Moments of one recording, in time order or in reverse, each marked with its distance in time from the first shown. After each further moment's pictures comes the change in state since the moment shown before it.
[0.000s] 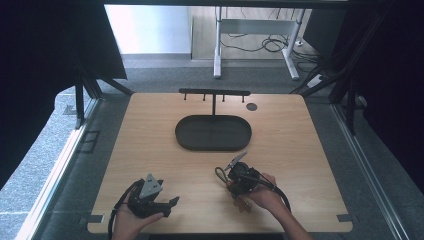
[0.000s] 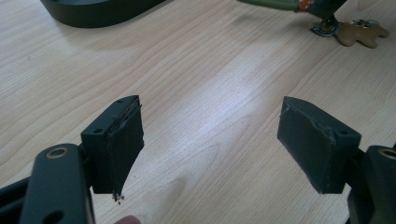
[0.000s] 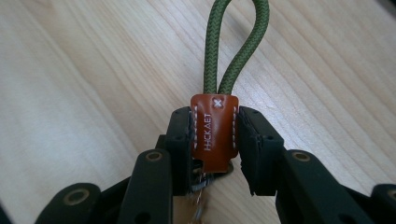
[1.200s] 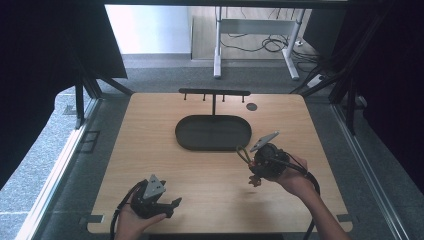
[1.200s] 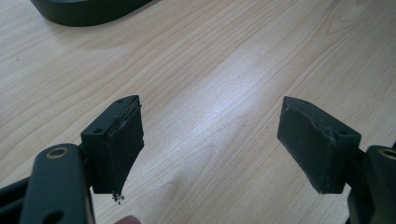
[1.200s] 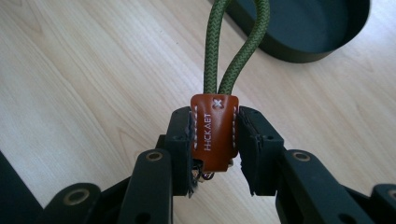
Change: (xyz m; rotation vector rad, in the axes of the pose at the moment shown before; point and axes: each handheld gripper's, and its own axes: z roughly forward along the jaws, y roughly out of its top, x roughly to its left) left arm -0.004 0.001 0.005 0.015 -0.003 0.009; right arm -0.040 -0.003 -0.094 -0.074 -0.125 -0.022
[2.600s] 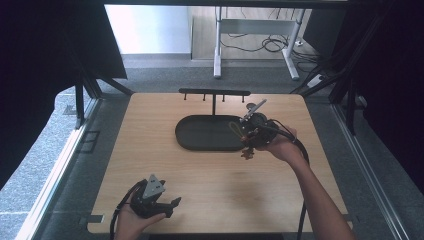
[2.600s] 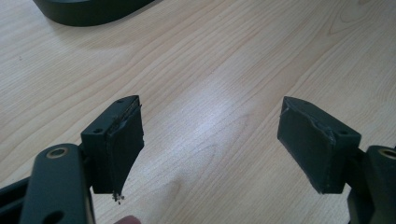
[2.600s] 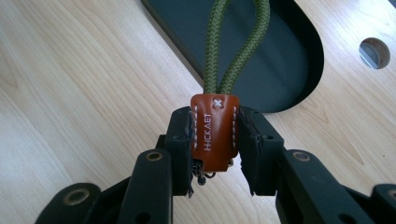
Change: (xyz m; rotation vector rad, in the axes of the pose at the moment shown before) left arm 0.002 -0.001 0.000 -0.001 0.001 -0.002; right arm -0.043 0.070 0.006 0.019 0.010 -0.017
